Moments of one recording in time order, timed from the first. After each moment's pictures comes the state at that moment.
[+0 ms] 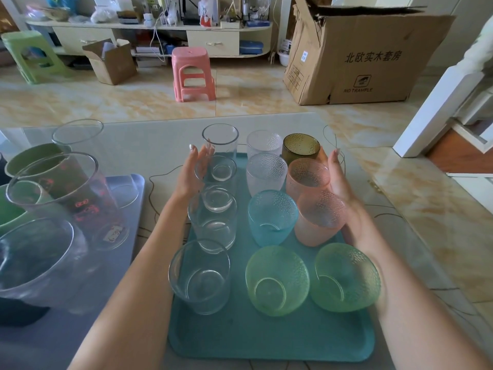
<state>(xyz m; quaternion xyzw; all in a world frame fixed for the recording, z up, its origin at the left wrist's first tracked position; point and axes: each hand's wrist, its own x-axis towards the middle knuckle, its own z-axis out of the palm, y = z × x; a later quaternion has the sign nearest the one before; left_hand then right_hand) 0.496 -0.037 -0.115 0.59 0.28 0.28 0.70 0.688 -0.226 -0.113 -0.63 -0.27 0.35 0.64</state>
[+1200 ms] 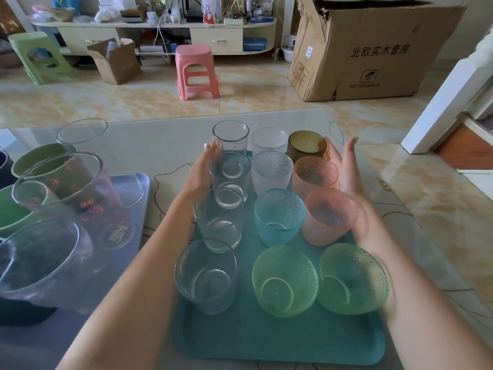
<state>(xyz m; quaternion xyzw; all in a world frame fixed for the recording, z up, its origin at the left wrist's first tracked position) 0.507 -0.039 -0.112 0.55 0.28 0.30 0.72 0.685 -0.222 -0.109 -0.57 -0.24 0.36 0.70</state>
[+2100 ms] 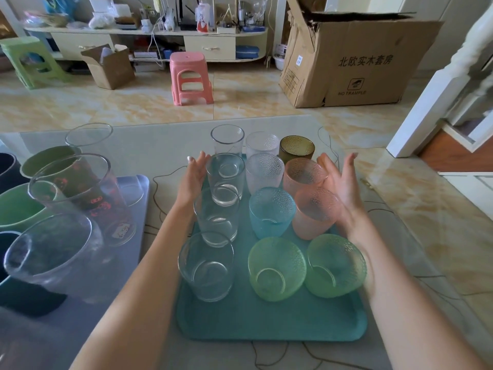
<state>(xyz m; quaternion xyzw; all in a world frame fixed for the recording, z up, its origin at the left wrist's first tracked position) 0.484 -0.044 -0.129 0.59 0.33 0.30 0.68 0.674 -0.248 -0.100 -0.54 -0.19 0.39 0.72</state>
